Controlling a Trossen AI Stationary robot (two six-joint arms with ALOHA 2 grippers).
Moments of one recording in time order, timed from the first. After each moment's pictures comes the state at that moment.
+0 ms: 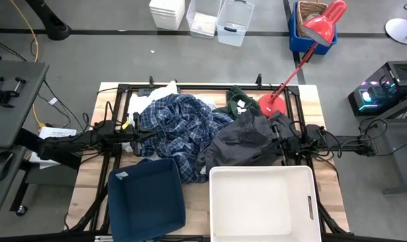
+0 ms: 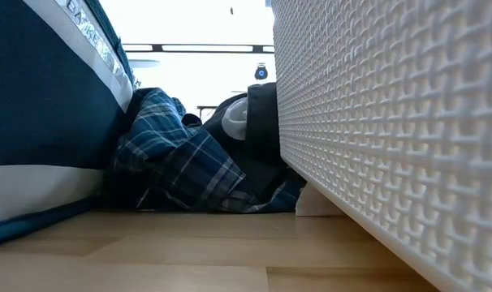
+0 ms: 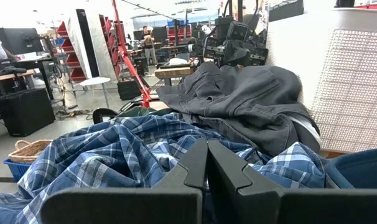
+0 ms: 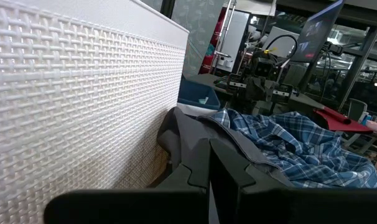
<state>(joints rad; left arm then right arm) 0.13 0.01 0.01 0.00 -0.01 0.11 0.00 0.01 0.01 0.06 -0.29 -0.26</state>
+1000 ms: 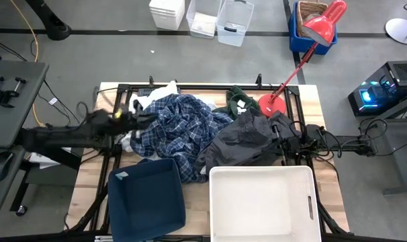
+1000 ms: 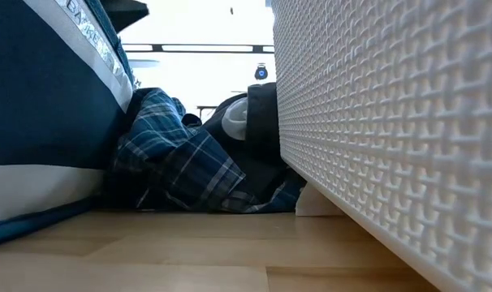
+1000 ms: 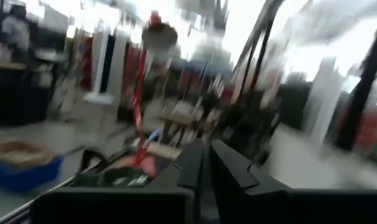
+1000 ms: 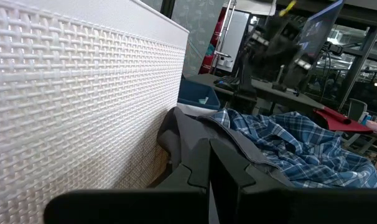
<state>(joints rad) 0.15 0.56 0.36 0.33 -0.09 -0.17 0.00 0.01 0.01 0.06 -0.29 -0.26</state>
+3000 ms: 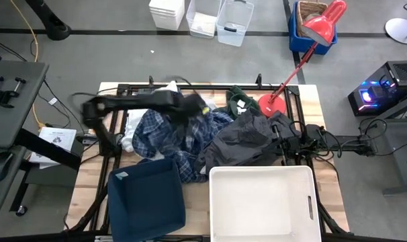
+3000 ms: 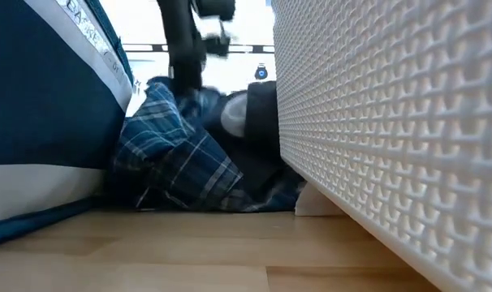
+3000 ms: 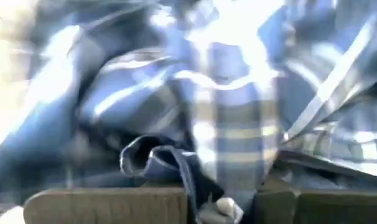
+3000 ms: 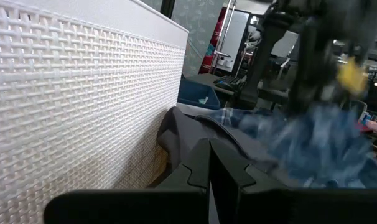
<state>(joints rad) 0.24 1.68 1.50 -1.08 -0.22 0.07 0.00 0.01 0.01 0.06 -0.29 -0.26</state>
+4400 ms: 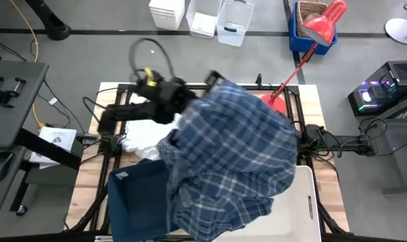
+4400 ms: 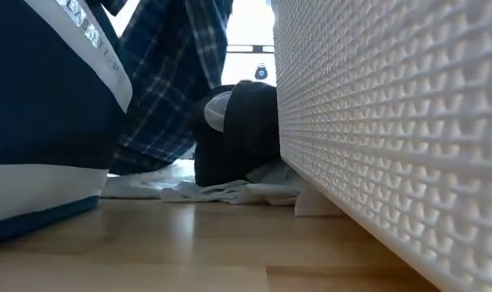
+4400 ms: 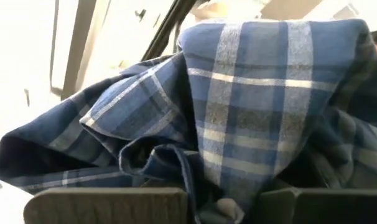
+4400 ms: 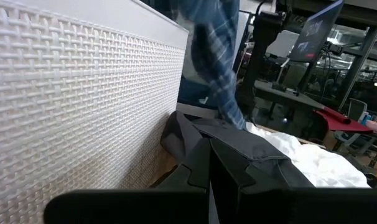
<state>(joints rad) -0.06 2.01 2.30 0.56 0.58 -0.15 0.00 0.01 0.01 0.06 -0.29 -0.26</state>
